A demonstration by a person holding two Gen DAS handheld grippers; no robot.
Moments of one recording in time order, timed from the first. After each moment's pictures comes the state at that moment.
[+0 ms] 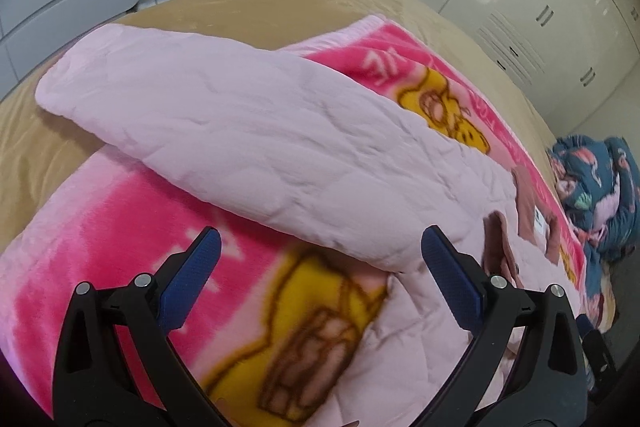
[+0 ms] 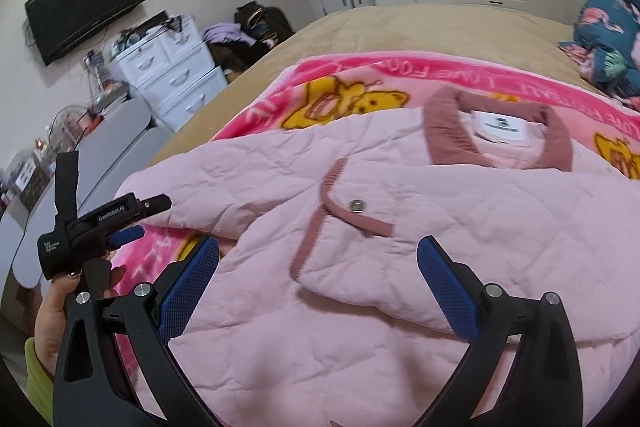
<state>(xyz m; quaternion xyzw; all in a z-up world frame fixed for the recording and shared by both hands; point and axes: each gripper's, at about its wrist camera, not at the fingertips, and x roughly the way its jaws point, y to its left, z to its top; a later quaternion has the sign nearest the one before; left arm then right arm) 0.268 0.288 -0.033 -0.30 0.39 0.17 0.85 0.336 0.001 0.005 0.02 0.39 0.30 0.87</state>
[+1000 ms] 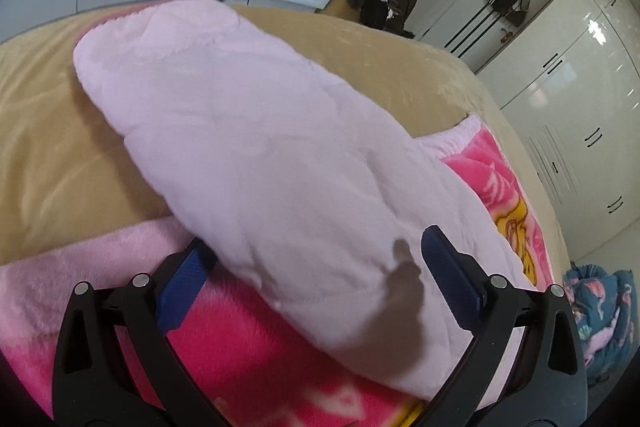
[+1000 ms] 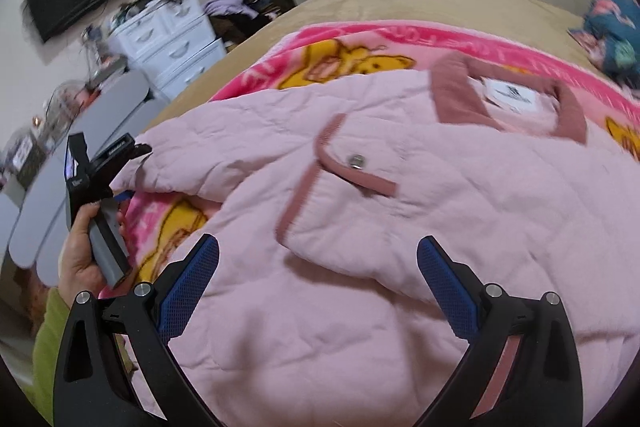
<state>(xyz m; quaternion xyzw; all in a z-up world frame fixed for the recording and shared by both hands) 0.260 0.395 -0.084 -0.40 0.28 0.29 0.82 0.336 -0.007 -0.030 0.00 0.43 0.30 0.85</state>
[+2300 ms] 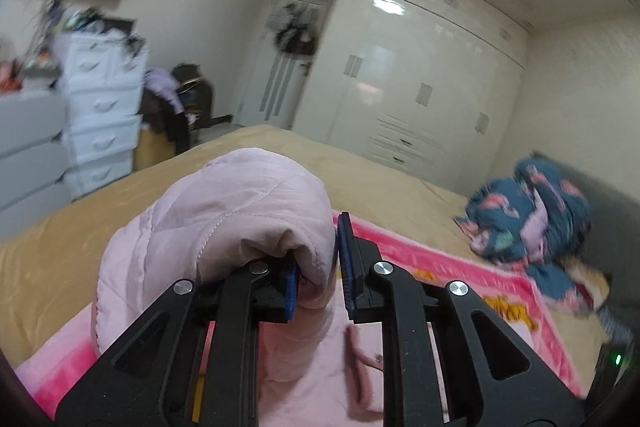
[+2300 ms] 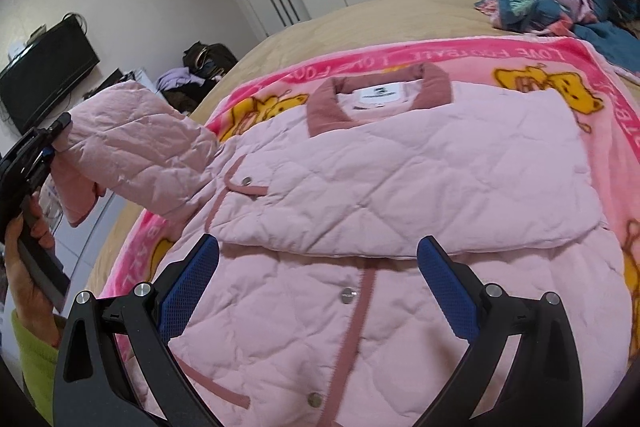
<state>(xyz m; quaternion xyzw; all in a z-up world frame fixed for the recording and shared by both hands) 0.253 0.188 0.111 -0.15 0.13 0.05 0.98 0.292 -0.158 -0.004 0.12 0.39 0.21 0.89</state>
